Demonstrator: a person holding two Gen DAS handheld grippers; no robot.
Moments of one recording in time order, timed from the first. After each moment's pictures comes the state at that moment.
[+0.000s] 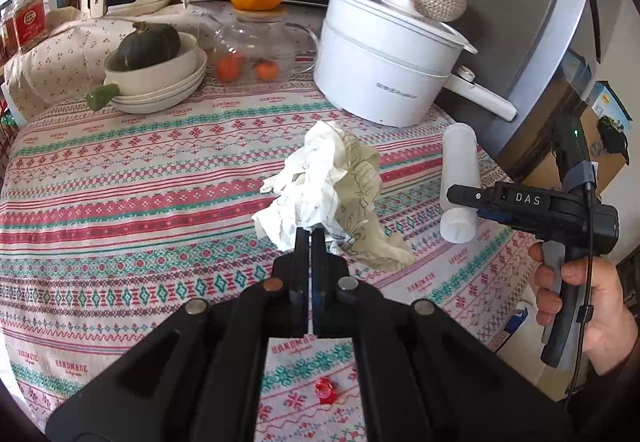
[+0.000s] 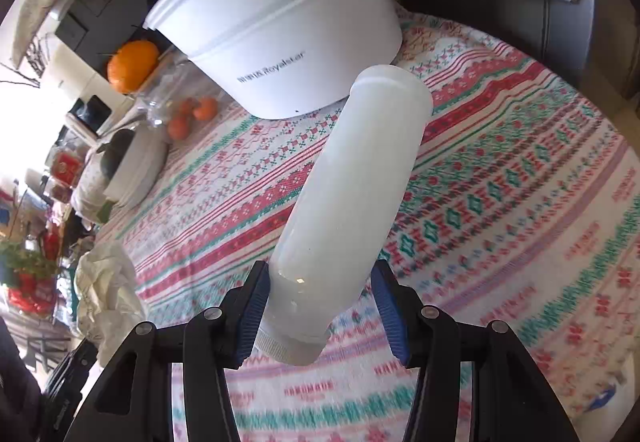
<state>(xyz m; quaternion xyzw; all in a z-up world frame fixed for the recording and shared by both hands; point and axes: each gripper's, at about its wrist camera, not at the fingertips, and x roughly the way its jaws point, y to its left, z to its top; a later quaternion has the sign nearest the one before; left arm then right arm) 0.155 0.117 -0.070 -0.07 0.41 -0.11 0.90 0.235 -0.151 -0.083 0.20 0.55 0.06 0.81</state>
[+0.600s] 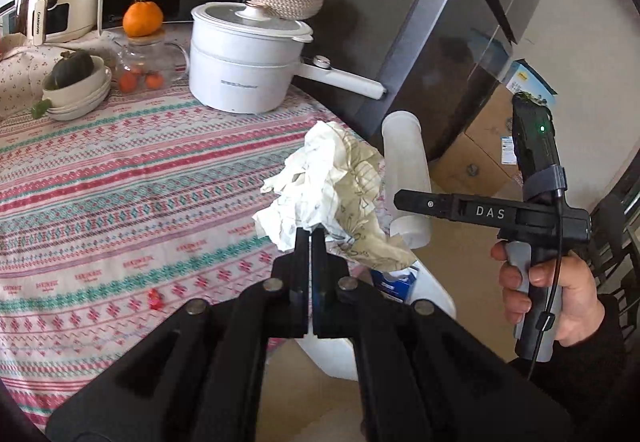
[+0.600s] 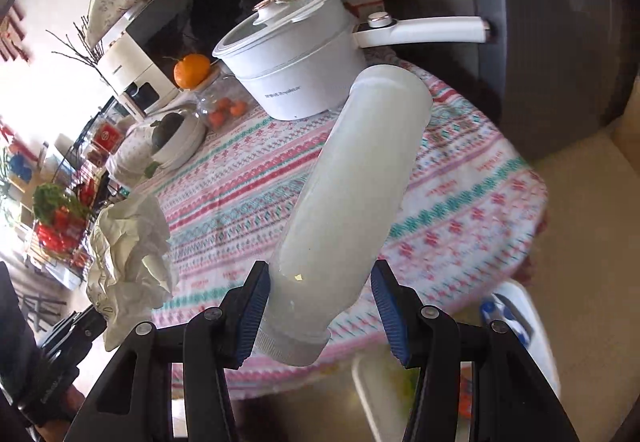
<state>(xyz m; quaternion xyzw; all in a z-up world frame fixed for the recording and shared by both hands) 0.040 0.008 -0.017 -0.09 0.39 -0.23 0.89 0.106 -0.226 0.016 0.15 0.53 0.10 0.83</state>
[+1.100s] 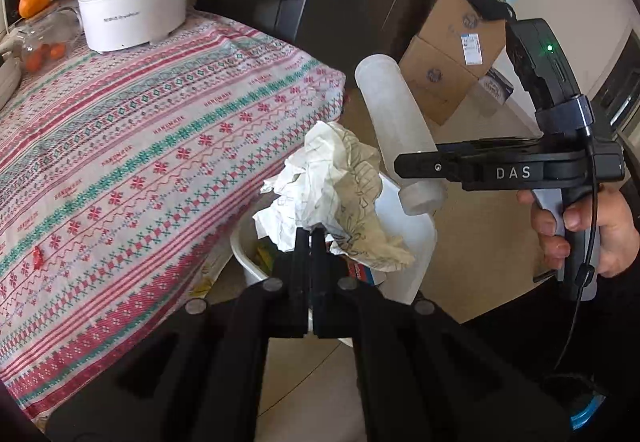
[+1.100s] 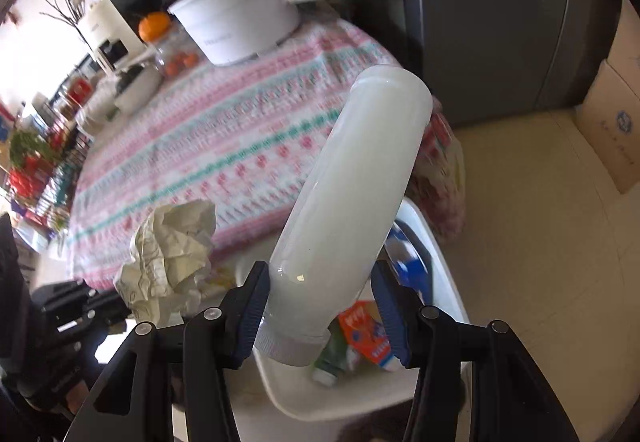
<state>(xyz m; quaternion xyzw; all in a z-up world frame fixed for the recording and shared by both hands) 0.004 -0.106 -0.092 0.02 0.46 -0.30 0.84 0.026 -0.311 -0.021 0.09 0.58 0.07 0.81</state>
